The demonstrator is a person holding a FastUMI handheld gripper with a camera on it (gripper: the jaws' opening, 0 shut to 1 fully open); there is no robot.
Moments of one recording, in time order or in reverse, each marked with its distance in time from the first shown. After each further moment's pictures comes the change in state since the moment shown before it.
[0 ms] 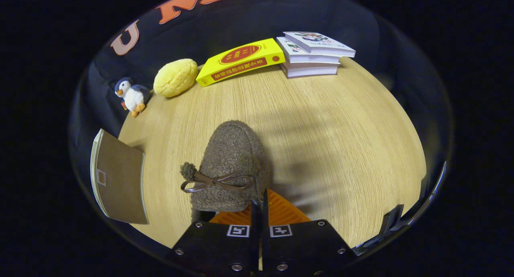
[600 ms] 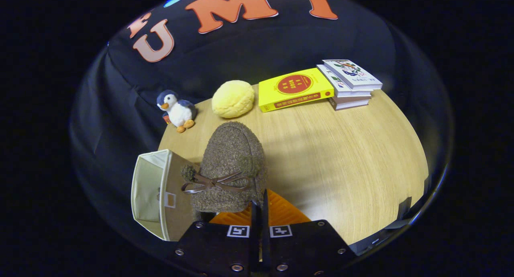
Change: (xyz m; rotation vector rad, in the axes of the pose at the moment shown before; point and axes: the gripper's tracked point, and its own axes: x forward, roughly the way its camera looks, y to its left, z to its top) arm -0.089 0.171 0.038 -0.031 -0.069 0.143
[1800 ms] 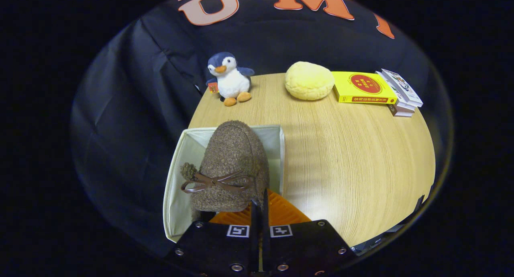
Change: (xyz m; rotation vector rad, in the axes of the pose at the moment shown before) arm 0.055 0.202 -0.059 -0.133 0.139 0.011
